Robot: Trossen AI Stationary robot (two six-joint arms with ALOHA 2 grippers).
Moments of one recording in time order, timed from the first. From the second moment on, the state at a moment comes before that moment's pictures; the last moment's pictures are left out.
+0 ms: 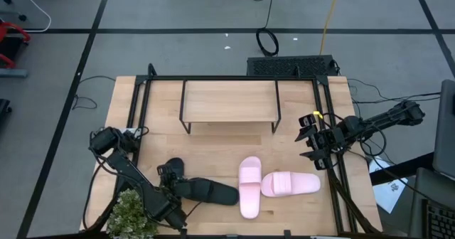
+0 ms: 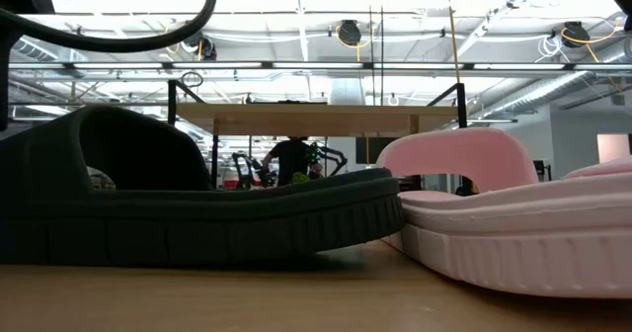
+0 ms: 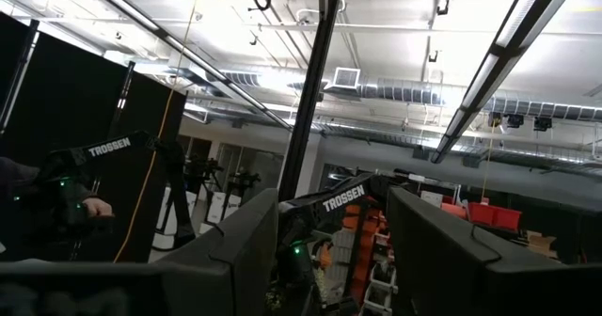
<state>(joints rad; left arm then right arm) -0.81 1.93 1.38 -1.37 -0.32 -1.07 0.28 0.60 0.19 0.91 -0.13 -0.16</state>
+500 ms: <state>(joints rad) -0.81 1.93 1.36 -1.41 -0.36 -1.09 0.28 0.60 0.19 0.89 -0.13 -0.16</state>
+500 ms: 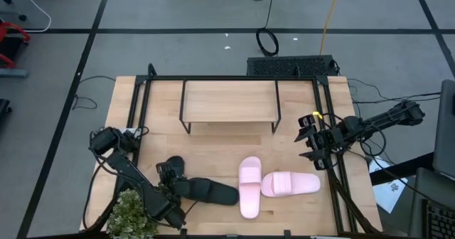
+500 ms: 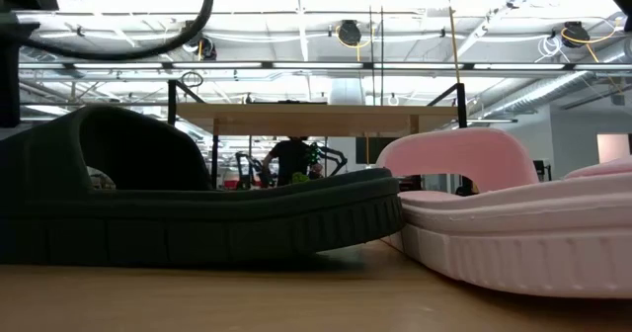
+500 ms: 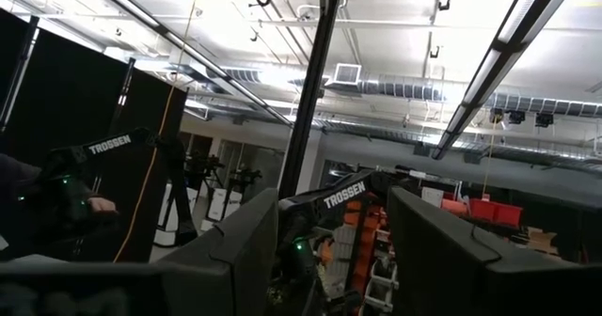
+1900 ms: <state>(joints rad) -0.71 1.85 1.52 -1.57 -0.60 -1.05 0.28 0.60 0.19 0.88 -0.13 -0.11</state>
